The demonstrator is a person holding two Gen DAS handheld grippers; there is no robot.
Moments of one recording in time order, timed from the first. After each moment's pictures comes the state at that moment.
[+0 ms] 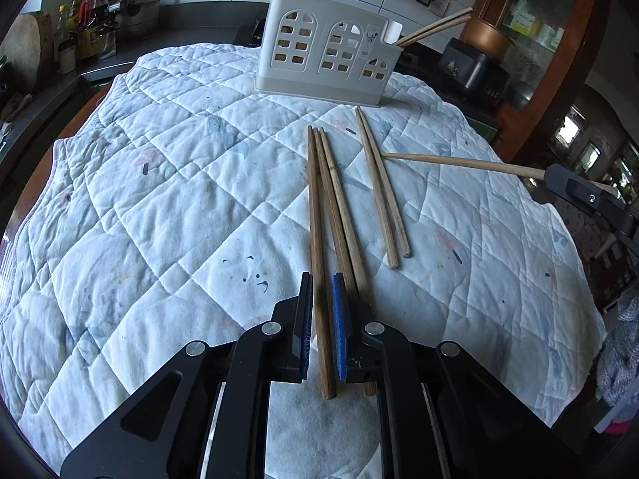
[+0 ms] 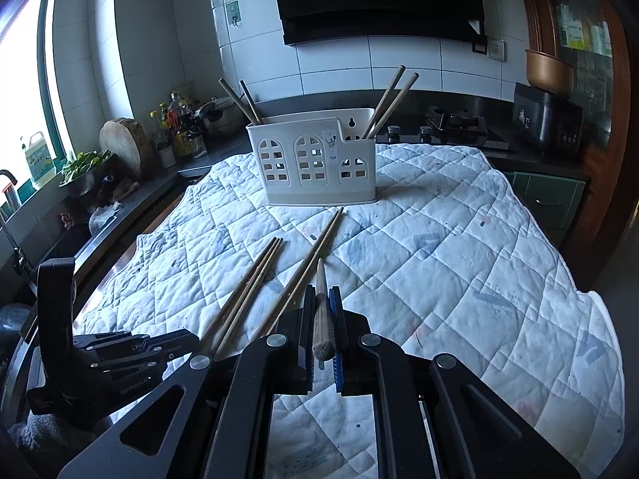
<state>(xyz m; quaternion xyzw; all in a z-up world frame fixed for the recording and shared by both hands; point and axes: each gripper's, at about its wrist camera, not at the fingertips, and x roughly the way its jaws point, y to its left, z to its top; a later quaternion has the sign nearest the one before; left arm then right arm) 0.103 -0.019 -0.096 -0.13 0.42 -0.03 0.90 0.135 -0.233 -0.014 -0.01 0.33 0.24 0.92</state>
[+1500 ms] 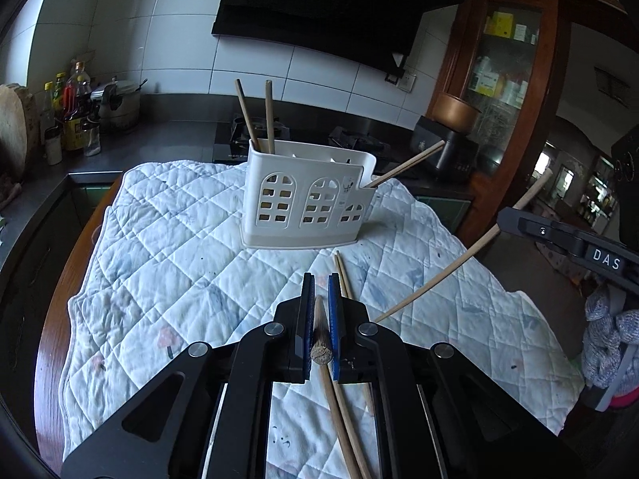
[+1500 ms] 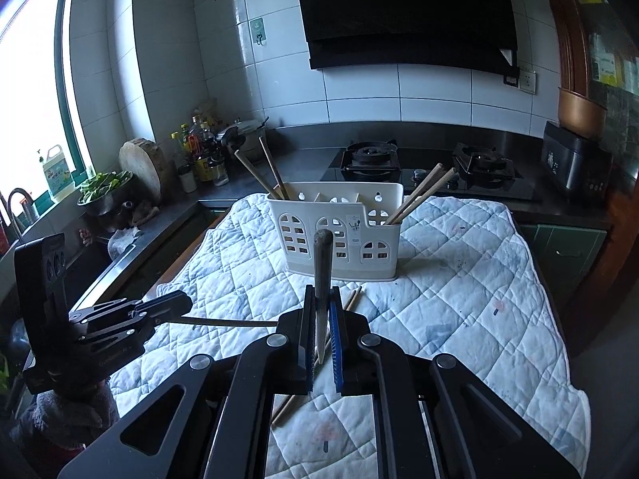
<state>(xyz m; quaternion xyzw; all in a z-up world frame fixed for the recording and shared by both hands) 0.145 0.011 0.014 -0.11 0.28 -0.07 0.95 0.195 -0.210 0.071 -0.02 0.30 0.28 0.91</state>
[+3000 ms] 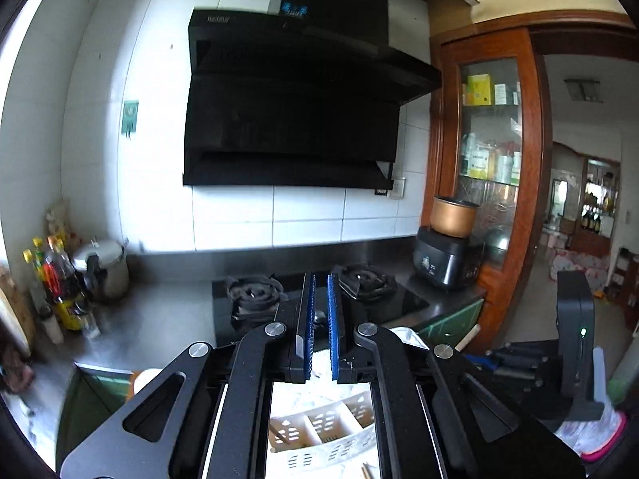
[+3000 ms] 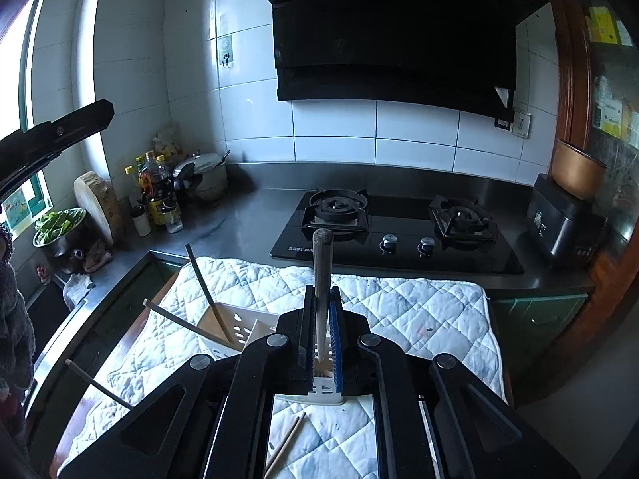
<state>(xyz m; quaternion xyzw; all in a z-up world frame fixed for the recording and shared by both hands) 0.288 0.020 0.230 -0.04 0.12 -0.07 0.99 0.355 -0.180 0.154 -0.05 0.27 0.24 0.93</state>
